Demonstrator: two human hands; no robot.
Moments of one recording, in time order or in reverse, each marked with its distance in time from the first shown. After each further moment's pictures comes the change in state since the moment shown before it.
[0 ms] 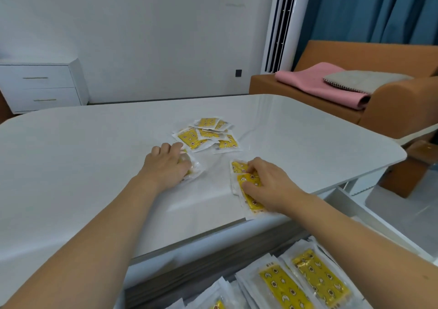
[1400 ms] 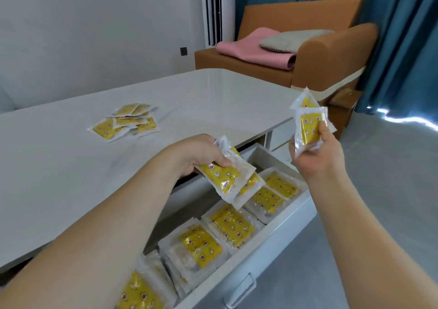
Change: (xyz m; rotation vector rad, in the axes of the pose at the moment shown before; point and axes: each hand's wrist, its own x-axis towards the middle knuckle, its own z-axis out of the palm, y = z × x) left_hand -0.072 0.253 0.032 -0.558 -0.705 0.005; right_hand -0.134 0.161 -0.100 2.244 0.892 0.539
